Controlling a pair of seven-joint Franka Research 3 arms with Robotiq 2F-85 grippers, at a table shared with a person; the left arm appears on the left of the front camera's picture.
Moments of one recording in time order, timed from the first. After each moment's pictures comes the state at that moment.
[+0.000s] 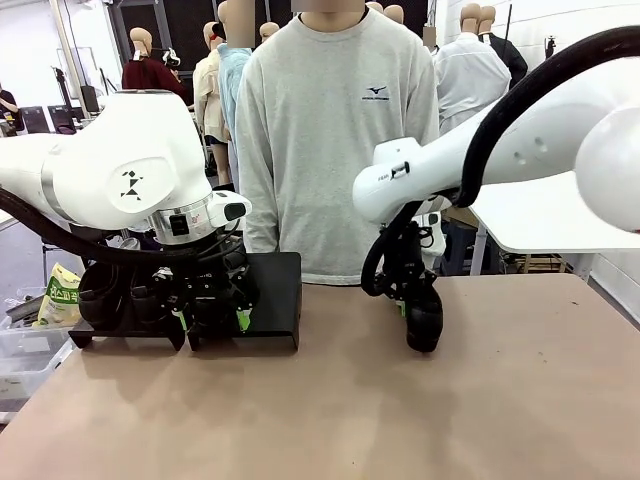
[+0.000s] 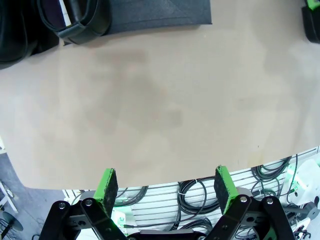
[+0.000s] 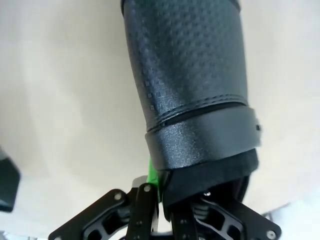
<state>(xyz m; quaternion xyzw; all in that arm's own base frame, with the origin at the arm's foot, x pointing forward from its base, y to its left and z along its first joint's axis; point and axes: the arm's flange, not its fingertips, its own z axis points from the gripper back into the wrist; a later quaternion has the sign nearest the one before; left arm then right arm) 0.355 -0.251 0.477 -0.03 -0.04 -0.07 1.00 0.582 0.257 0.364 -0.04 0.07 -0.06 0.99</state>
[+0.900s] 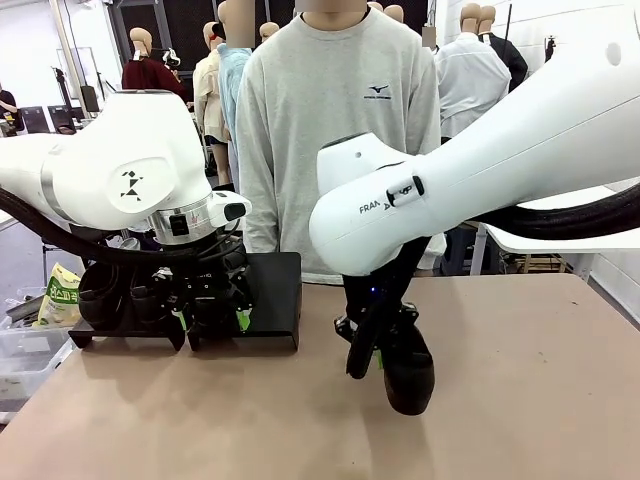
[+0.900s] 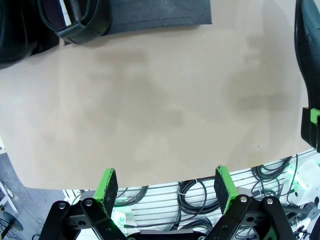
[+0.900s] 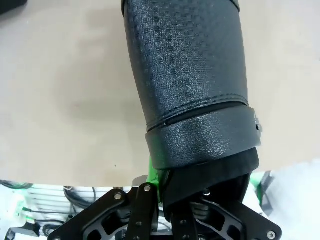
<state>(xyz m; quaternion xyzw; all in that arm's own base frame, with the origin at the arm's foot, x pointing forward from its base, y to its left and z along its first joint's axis) 0.354 -0.251 0.477 -0.02 -0.04 -0.07 1.00 0.368 0.337 0.402 -0.07 0.02 0.05 1.00</state>
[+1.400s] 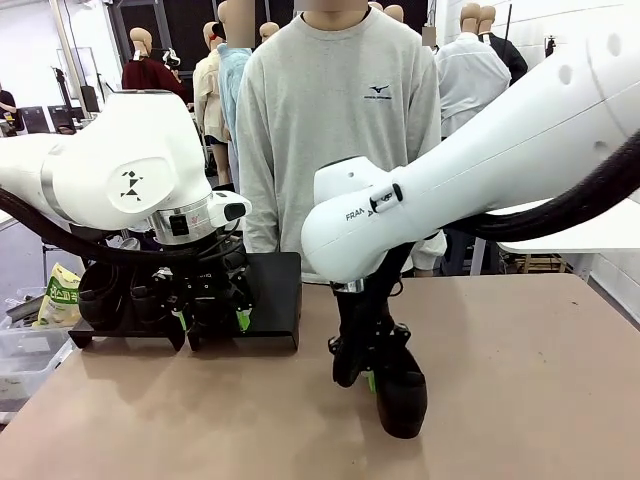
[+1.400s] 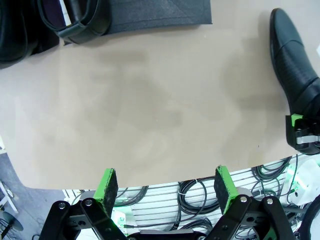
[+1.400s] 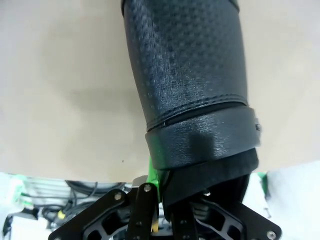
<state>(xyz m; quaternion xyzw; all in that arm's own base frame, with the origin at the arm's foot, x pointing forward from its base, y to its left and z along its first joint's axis) 0.354 -0.251 0.477 -0.02 -0.04 -0.07 1.00 0.376 0.349 0.363 -0.06 0.10 0.07 0.99</state>
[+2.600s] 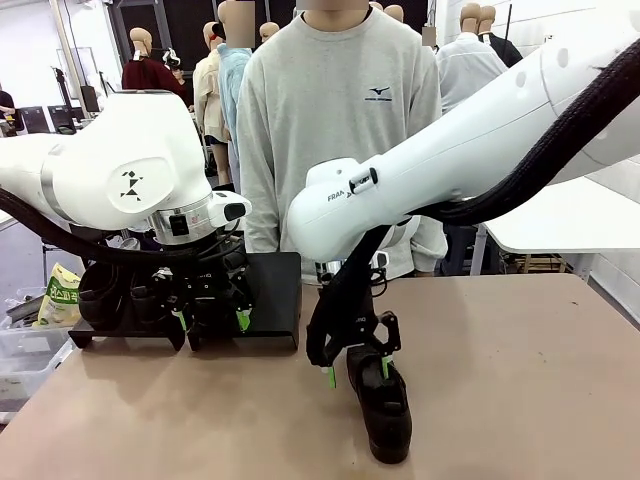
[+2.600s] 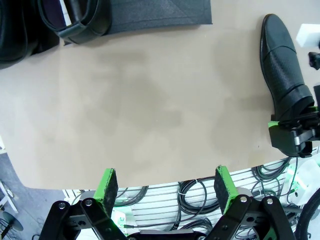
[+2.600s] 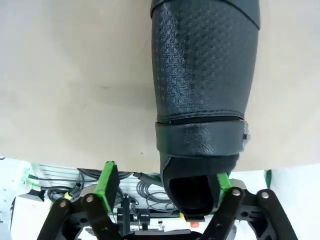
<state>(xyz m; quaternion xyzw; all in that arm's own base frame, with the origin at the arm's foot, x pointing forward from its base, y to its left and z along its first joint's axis) 0.354 -0.251 0.477 -0.02 -0.04 -0.07 1.00 0.395 0.365 0.367 -0.03 0.14 0.08 0.99</state>
